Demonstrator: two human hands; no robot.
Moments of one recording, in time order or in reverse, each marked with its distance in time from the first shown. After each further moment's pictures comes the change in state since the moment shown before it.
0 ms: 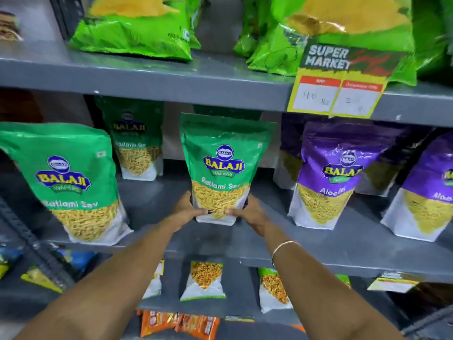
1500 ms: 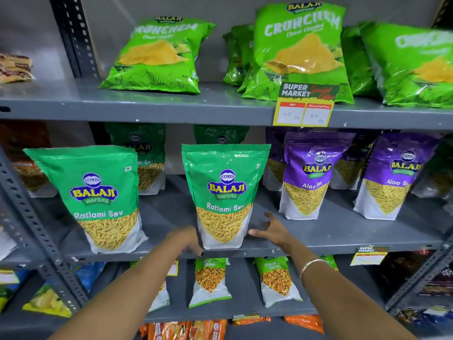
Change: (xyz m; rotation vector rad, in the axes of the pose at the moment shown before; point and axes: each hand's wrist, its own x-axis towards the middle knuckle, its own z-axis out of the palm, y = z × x) left_hand -0.078 0.010 -0.029 1.066 -0.448 -0.153; right_hand -0.122 -0.025 -0.023 -0.140 0.159 0.146
